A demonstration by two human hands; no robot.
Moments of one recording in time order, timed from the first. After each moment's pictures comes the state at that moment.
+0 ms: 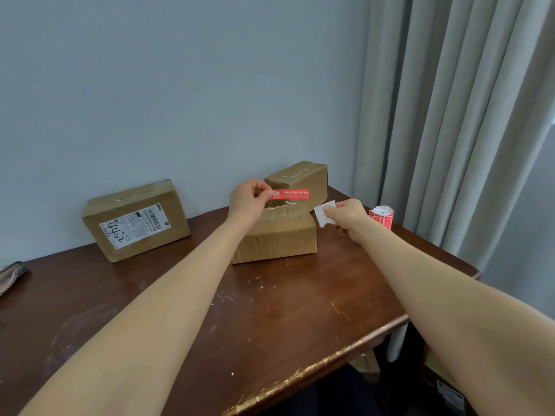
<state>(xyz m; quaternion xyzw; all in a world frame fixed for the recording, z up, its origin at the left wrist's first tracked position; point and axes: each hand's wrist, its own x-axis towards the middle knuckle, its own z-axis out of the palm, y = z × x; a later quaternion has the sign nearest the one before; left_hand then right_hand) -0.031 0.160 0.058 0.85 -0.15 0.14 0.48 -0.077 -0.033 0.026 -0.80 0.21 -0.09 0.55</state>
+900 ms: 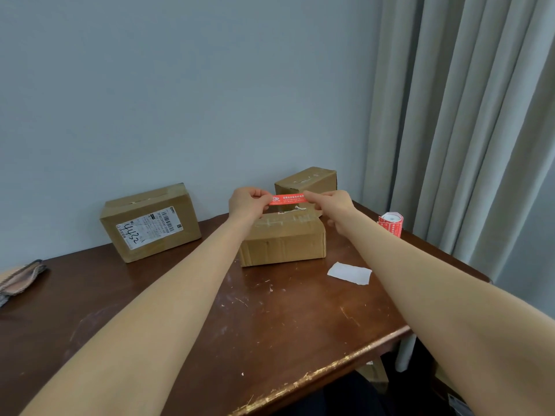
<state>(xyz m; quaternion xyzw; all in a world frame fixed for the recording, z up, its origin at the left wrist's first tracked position) -0.037 0.174 0.068 0.82 -0.05 0.11 0.55 -0.065 0.003 0.053 -0.74 0.16 -0.12 0.64</state>
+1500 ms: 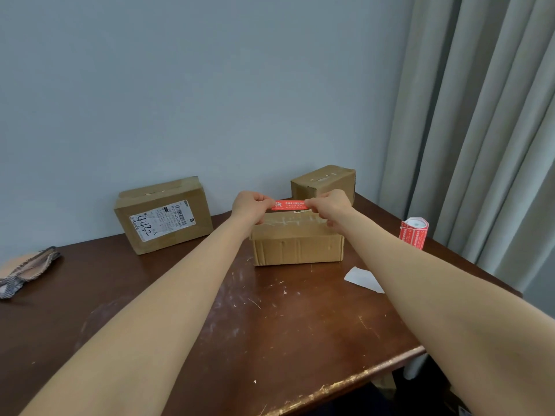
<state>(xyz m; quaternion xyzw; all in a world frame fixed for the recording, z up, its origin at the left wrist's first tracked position) -0.017 0.200 0.059 0.84 -0.02 0.05 0.54 -0.029 0.033 0.048 -0.83 0.13 -0.08 0.54</state>
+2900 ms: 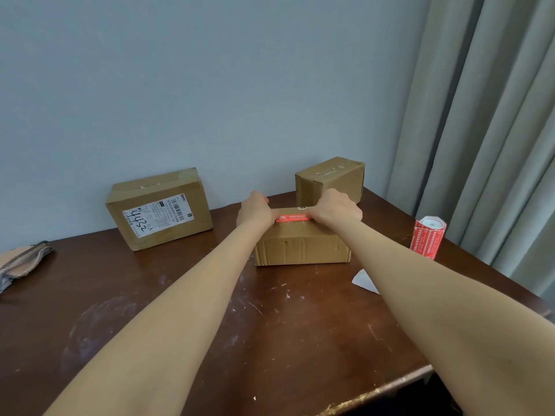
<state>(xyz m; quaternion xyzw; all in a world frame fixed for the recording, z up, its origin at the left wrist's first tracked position) 0.008 0.188 0.038 0.94 0.02 0.07 0.34 -0.012 0.045 0.040 -0.94 0.18 -0.06 0.27</state>
